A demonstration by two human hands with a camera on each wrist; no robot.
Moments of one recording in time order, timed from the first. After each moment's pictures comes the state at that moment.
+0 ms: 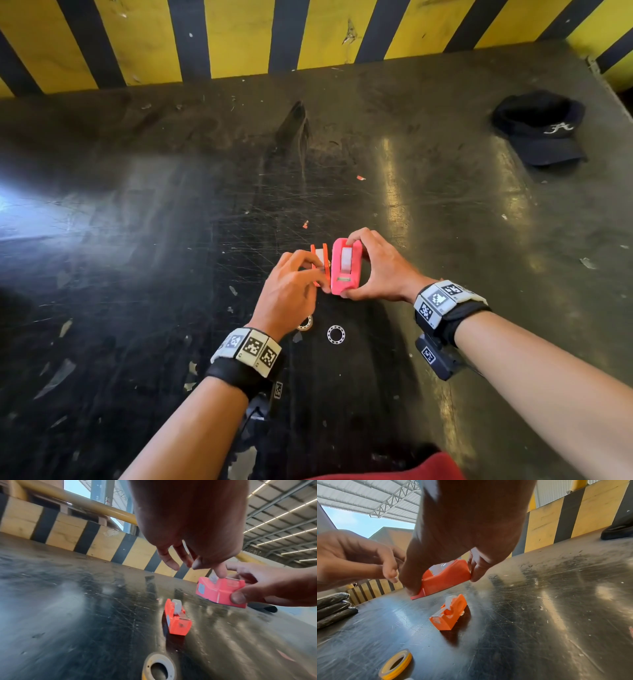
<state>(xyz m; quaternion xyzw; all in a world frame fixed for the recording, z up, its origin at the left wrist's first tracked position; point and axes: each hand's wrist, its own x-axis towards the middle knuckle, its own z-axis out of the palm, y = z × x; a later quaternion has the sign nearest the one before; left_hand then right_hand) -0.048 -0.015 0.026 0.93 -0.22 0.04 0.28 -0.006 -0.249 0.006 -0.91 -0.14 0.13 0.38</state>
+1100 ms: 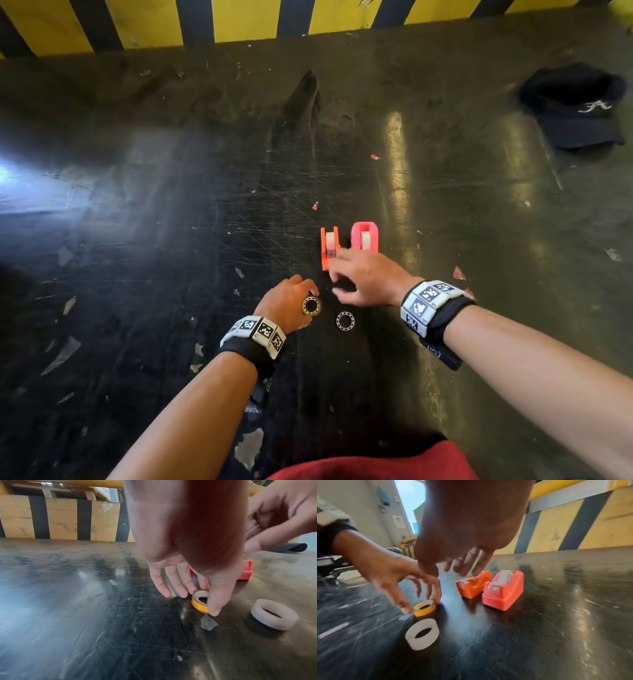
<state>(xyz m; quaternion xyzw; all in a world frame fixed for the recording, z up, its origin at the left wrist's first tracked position) -0.056 0.014 -0.030 0.94 -0.12 -0.31 0.13 -0.017 -0.205 -0.011 -0.90 -0.36 0.14 0.21</state>
